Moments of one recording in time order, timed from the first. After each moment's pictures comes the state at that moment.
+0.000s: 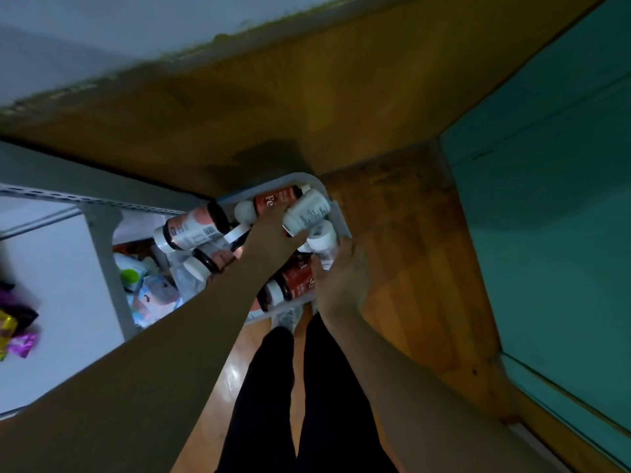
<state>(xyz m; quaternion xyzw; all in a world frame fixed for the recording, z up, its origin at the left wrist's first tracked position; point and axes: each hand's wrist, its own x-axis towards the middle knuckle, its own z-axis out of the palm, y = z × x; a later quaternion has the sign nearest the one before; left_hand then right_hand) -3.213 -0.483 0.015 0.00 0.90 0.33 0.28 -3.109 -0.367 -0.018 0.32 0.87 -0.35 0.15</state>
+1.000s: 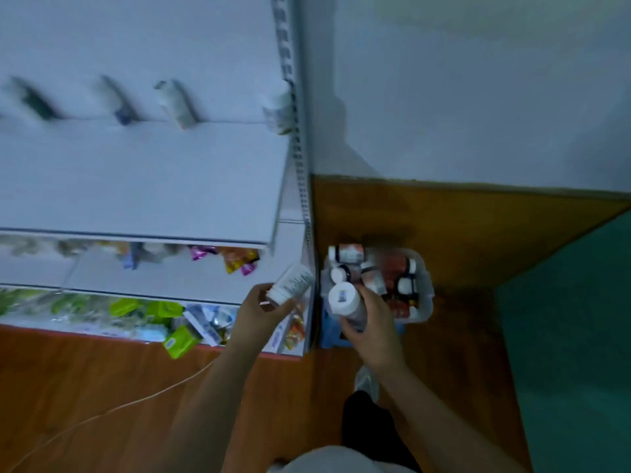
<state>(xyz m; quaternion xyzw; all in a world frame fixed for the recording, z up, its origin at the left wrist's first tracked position) -2.935 -0.725 0.276 -0.28 0.79 0.54 0.06 -2.964 -0.501 0.225 -0.08 0.89 -0.44 0.06</state>
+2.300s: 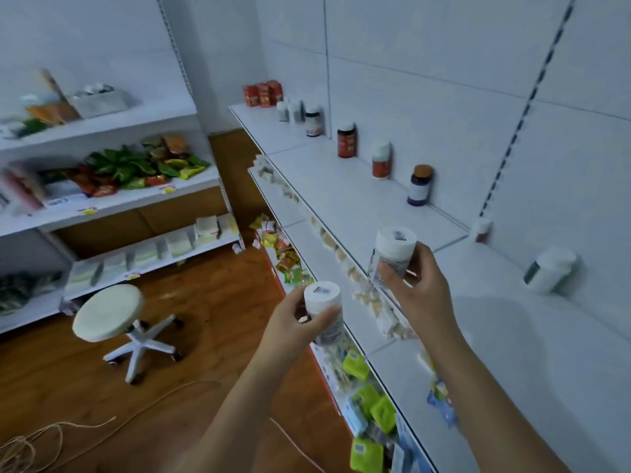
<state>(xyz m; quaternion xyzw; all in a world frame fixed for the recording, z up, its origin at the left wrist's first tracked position) -2.764 -1.255 0.450 -0.45 0.62 0.55 -0.34 -2.972 -1.216 0.460 -0.44 0.63 -0.60 0.23</state>
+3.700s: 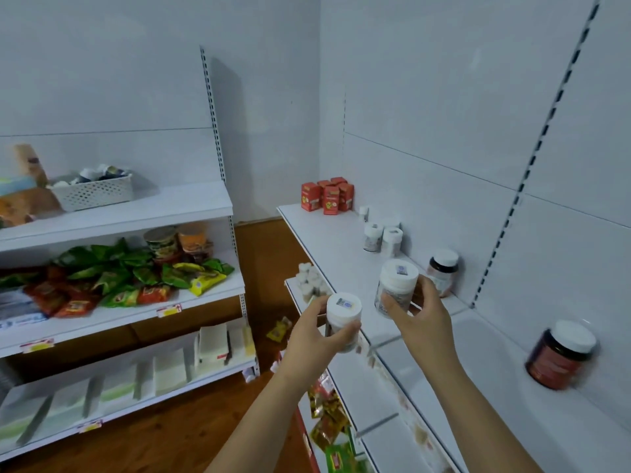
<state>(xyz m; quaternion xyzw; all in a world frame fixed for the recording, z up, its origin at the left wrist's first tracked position) -2.717 -1.991 0.479 -0.42 0.67 0.48 -0.38 -2.898 -1.949 0.491 -0.45 0.64 -0.59 0.18</state>
